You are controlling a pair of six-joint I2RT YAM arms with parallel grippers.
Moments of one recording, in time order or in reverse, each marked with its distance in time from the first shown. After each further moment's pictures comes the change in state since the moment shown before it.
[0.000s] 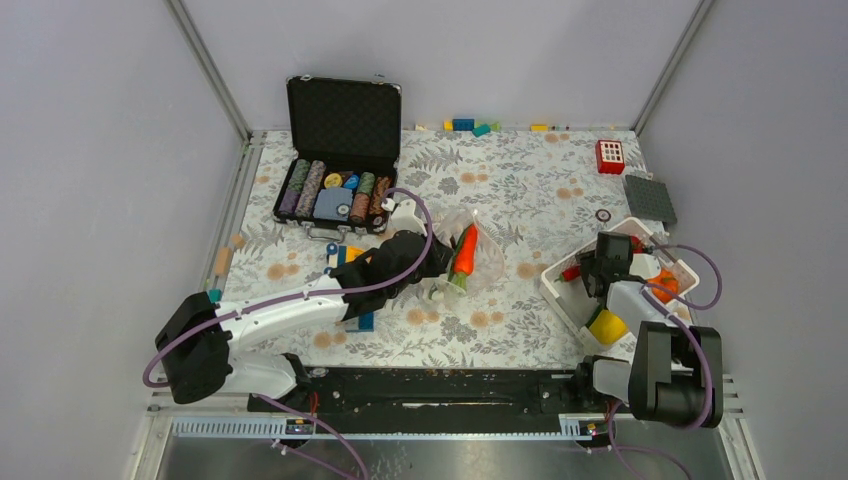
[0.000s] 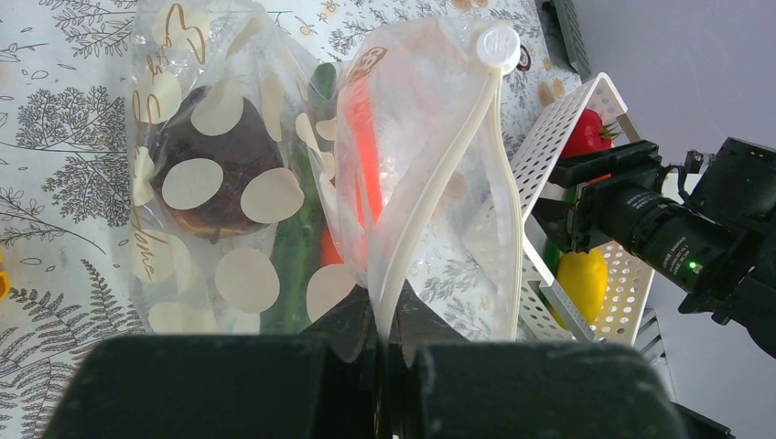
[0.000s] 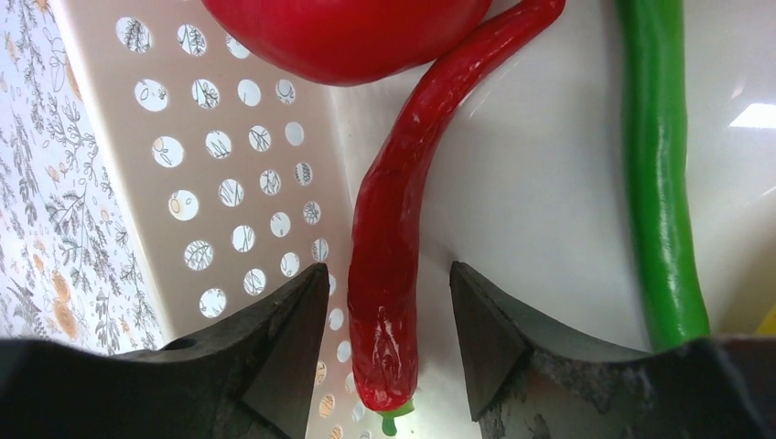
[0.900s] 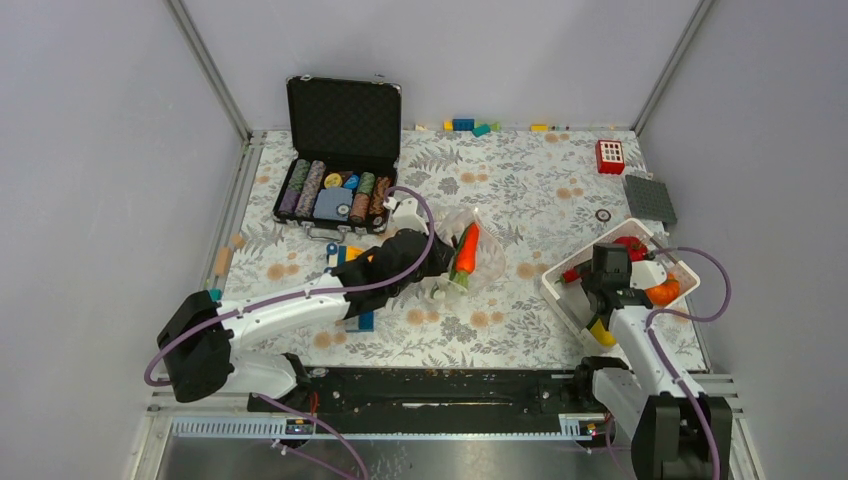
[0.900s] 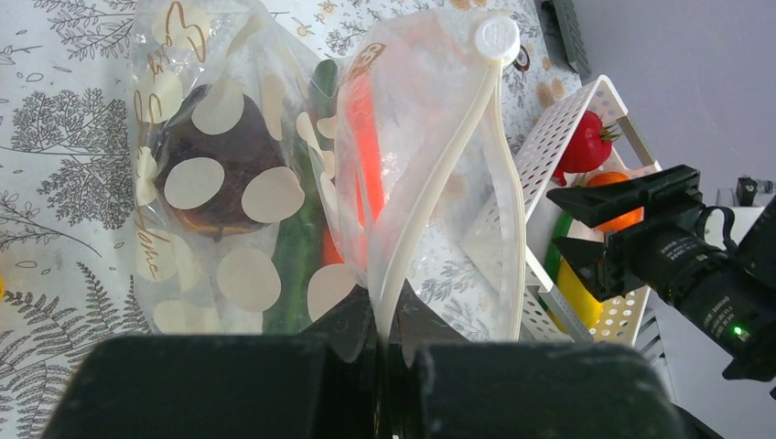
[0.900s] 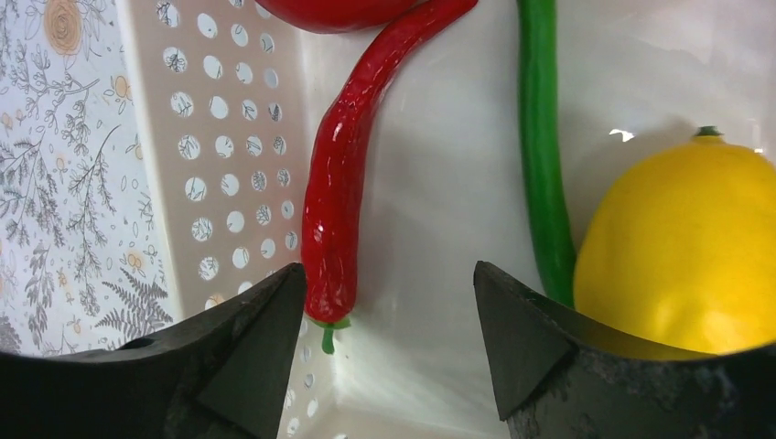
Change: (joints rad) left arm 0.000 0.013 0.025 -0.013 0.001 0.000; right arm 0.092 -0.327 -0.007 -0.323 0.142 -0.092
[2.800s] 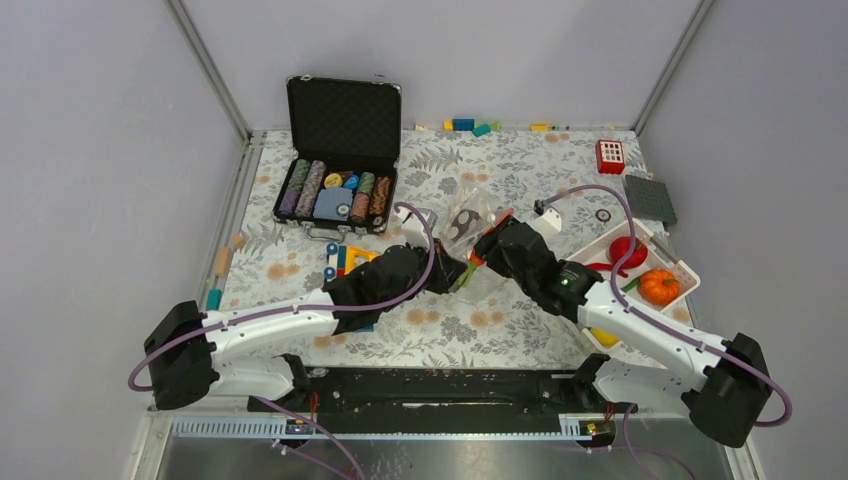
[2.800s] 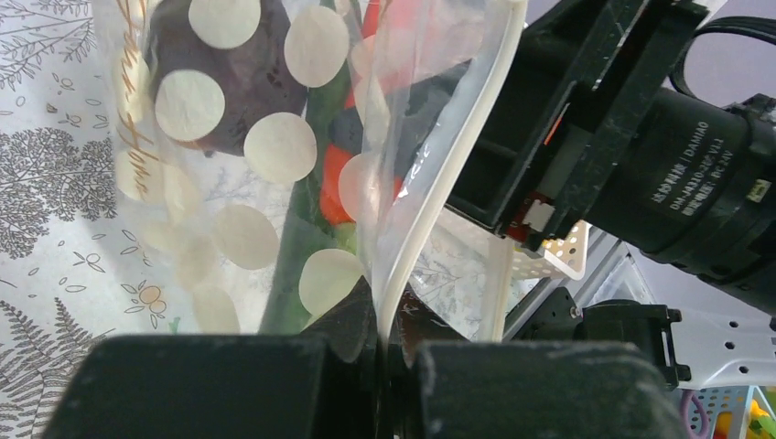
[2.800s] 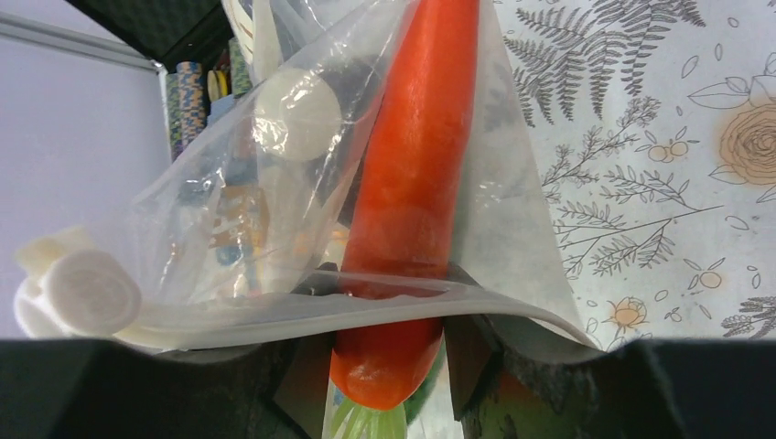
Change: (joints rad) left arm -0.084 -0.101 -0.098 0.137 0.118 0.148; right arm 0.826 0.184 0.362 0.123 0.033 0.110
